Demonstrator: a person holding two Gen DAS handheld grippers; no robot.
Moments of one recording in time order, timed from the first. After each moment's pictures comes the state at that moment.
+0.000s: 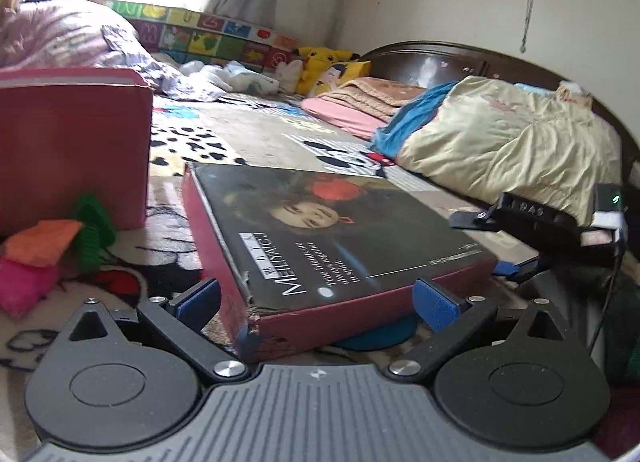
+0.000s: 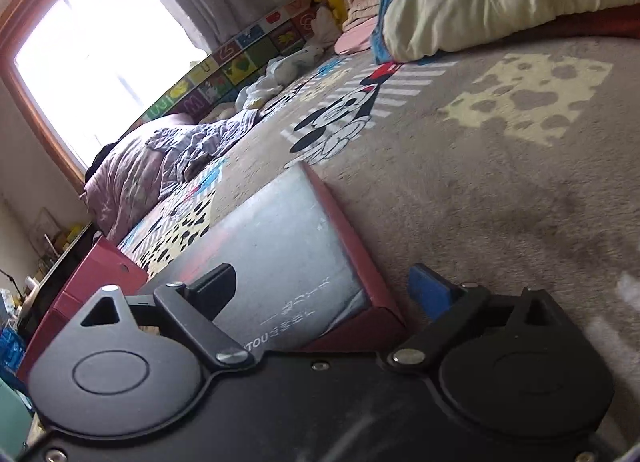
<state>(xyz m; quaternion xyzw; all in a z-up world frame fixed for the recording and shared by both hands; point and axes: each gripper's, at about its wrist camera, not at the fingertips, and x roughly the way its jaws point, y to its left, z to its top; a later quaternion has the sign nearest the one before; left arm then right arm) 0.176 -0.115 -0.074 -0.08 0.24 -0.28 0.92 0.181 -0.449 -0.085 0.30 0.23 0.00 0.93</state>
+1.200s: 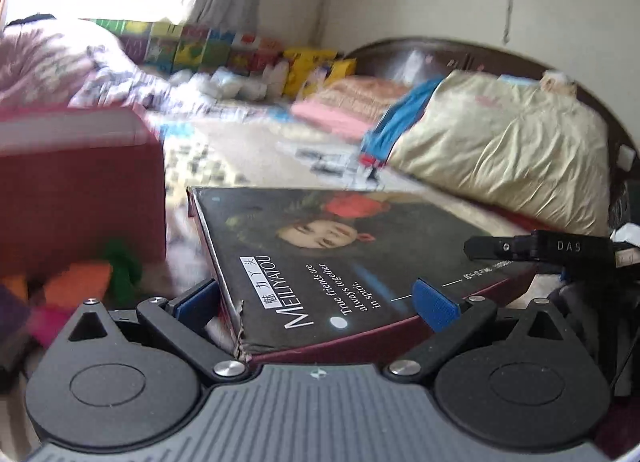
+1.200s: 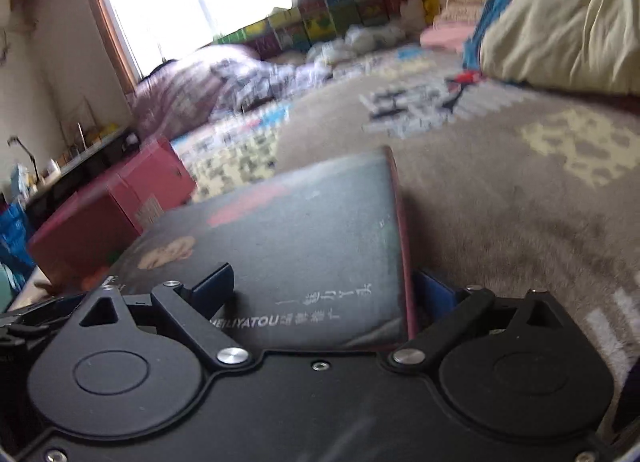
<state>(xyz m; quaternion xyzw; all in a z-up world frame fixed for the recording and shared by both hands) 0.168 -0.095 -0.038 -0.04 0.22 -0.30 0.93 0.135 -0.404 -0.046 0.18 0.24 0.07 0.95</state>
